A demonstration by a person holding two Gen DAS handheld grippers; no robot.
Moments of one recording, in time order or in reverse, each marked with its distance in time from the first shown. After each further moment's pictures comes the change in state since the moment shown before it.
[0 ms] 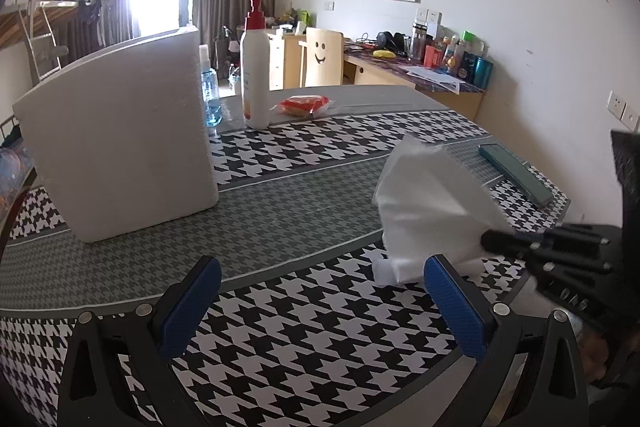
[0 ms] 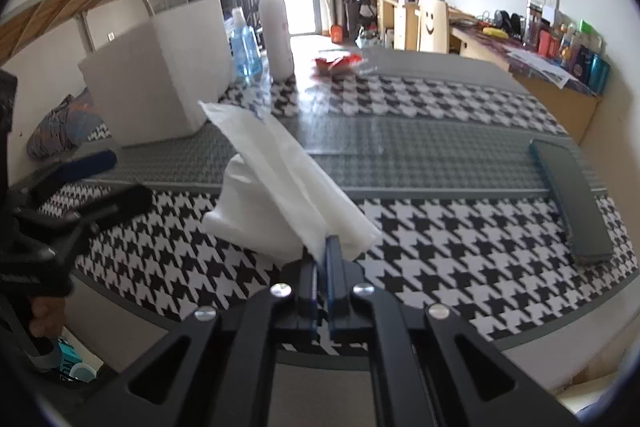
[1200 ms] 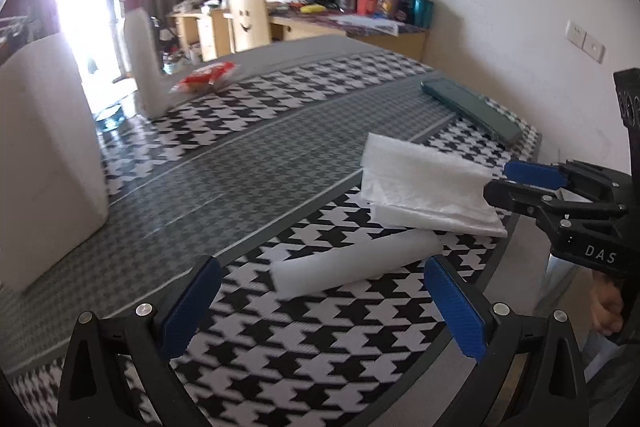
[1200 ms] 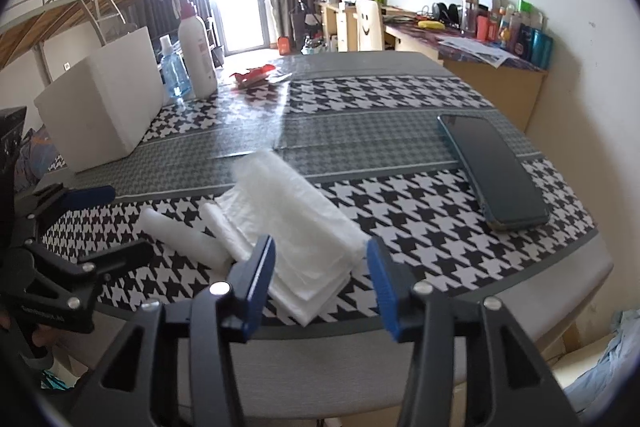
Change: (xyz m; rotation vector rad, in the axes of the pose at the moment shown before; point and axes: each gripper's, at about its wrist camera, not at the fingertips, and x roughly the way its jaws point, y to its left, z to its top) left arm 0.067 -0.060 0.006 0.203 0.155 -0.147; right arm -0.021 -0.058 -0.023 0.119 -0.029 -0.145
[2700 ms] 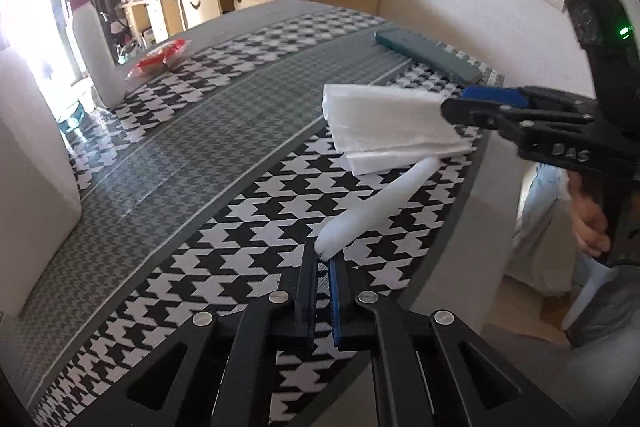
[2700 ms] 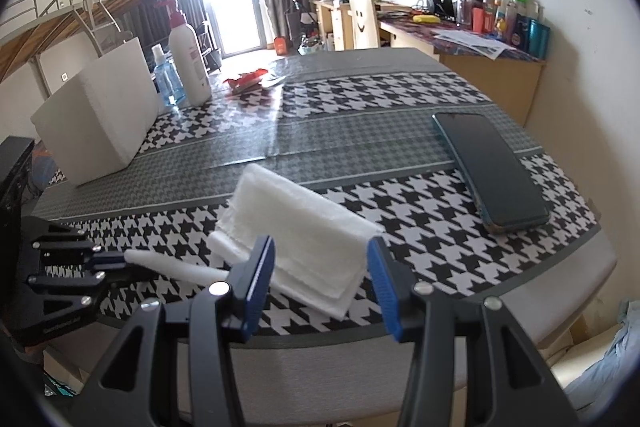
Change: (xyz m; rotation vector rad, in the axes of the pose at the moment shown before) left arm -0.013 -0.006 -0.016 0.121 0.125 -0.121; right arm 0.000 -0.008 0.007 0.031 0.003 0.007
